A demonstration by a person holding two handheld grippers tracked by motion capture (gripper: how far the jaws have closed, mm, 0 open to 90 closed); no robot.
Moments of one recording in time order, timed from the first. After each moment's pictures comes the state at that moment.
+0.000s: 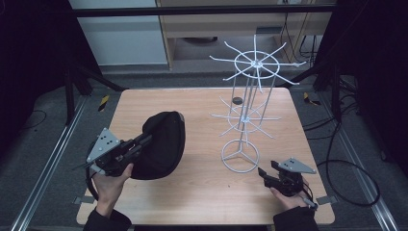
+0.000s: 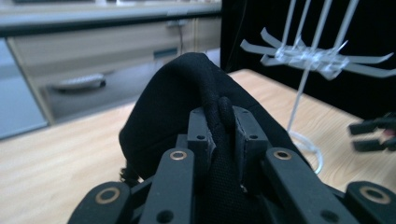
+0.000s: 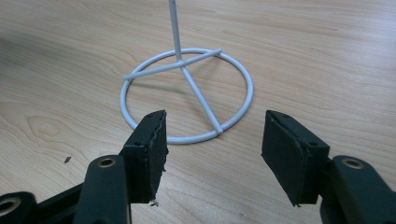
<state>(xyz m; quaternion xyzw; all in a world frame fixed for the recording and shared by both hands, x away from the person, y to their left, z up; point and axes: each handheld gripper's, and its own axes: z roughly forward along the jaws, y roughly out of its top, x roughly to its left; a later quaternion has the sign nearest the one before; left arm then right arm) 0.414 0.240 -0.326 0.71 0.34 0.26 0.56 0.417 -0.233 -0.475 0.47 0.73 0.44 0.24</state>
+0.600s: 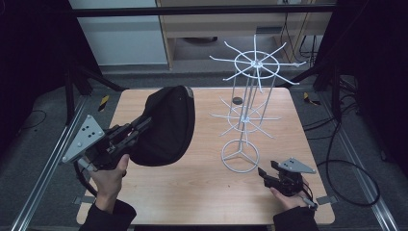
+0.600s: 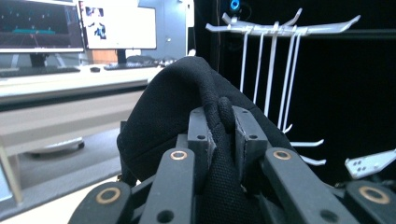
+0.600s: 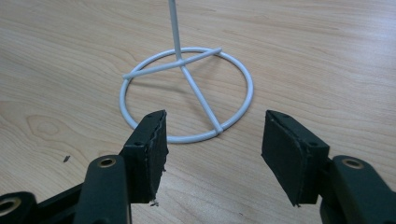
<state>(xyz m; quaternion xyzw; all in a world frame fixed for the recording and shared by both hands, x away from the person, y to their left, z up) 0.397 0.226 -0.264 0.65 0.28 0.28 0.65 0.417 -0.233 -0.476 0.47 0.73 0.43 0.24</state>
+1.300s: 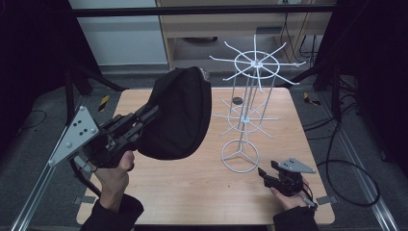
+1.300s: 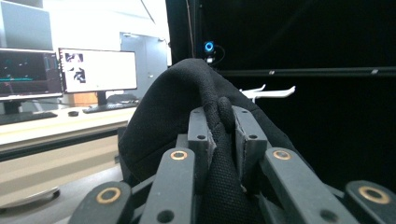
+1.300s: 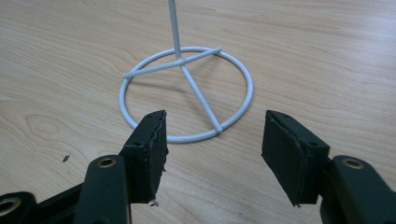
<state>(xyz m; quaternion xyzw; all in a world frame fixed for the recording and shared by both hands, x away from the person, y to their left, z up) 0.379 0.200 -0.220 0.61 0.22 0.29 0.70 0.418 -0.233 -0.477 0.47 0.73 0.43 0.24</state>
